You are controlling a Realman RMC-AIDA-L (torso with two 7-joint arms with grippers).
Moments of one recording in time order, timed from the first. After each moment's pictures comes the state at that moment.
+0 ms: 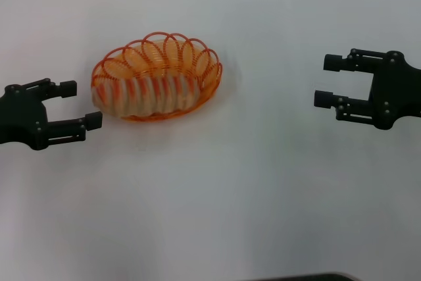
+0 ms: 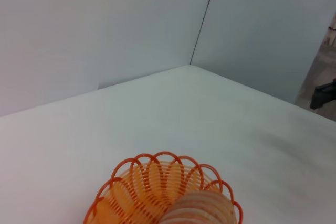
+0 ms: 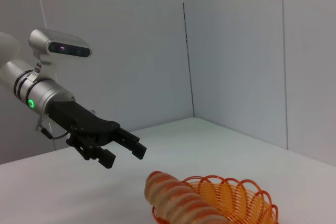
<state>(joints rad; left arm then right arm) -0.34 -2.15 0.58 1.00 2.13 1.72 -1.49 0.34 2.08 -0.55 -0.75 -1.97 -1.79 1.15</state>
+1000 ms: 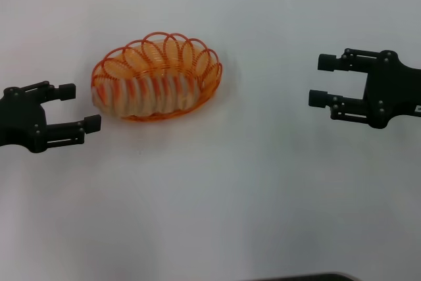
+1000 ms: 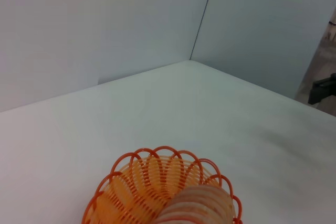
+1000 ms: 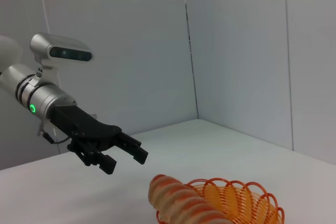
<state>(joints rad) -0.34 -2.15 0.58 1.01 2.14 1.72 -1.49 0.35 2.08 -0.56 -0.73 -1.97 -1.78 1.16</state>
